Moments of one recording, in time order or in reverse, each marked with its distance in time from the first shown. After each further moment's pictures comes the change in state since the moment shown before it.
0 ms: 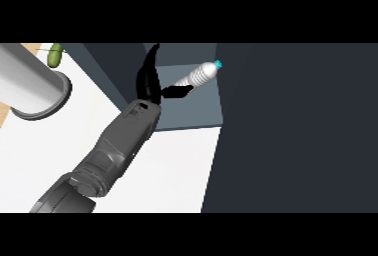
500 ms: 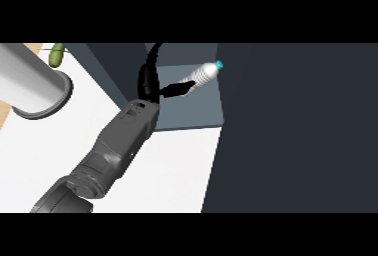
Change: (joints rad) left arm 0.034 0.007 0.047 -0.072 0.031 -0.116 -0.111; right arm 0.008 -0.009 0.014 -0.003 -0.001 -0.004 -0.013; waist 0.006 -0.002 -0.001
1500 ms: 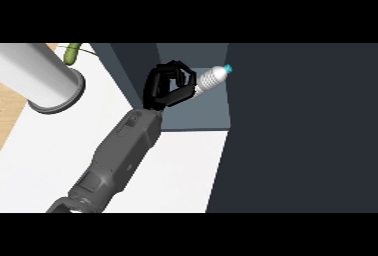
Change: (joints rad) left arm 0.179 -0.007 -0.080 -0.334 0.240 -0.533 -0.081; right arm -0.003 -0.014 -0.004 -0.004 0.007 -0.044 0.040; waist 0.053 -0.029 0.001
